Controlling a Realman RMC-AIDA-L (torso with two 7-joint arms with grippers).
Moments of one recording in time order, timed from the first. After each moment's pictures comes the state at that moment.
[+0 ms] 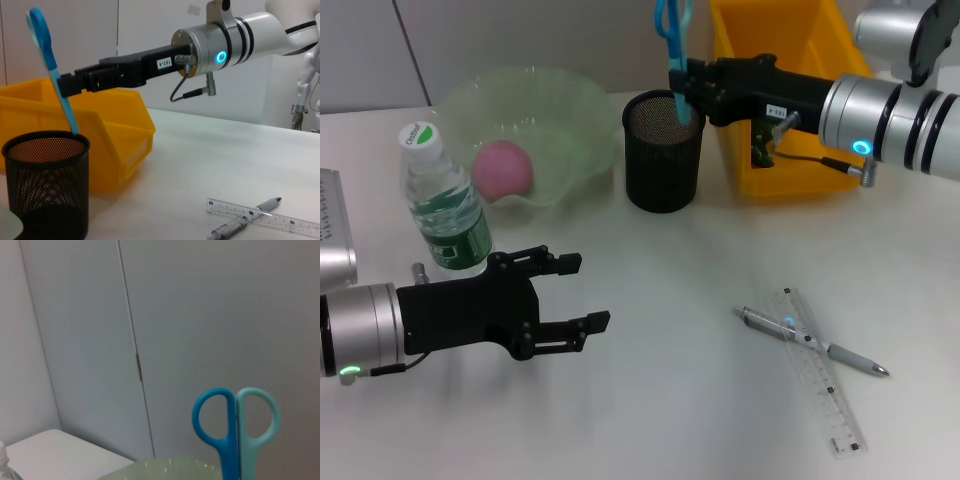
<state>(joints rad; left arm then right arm) -0.52 -2.07 1.01 0.52 1.77 1.43 -1.10 0.72 2.08 -0.87 -0.48 -1.58 -1.00 1.28</state>
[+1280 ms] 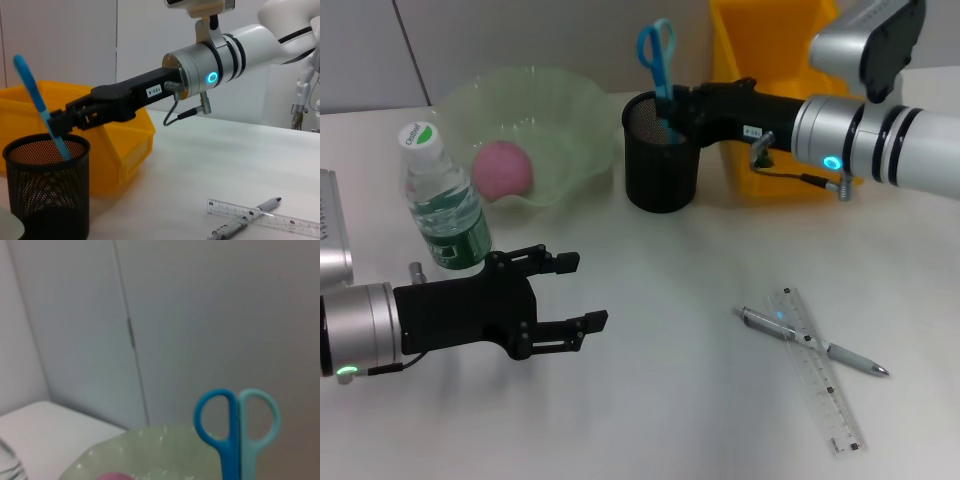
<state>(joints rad) -0.52 -2.07 1.00 0.52 1.77 1.44 -1.09 0.78 2.08 -0.91 -0.36 -1.56 -0.90 1.23</state>
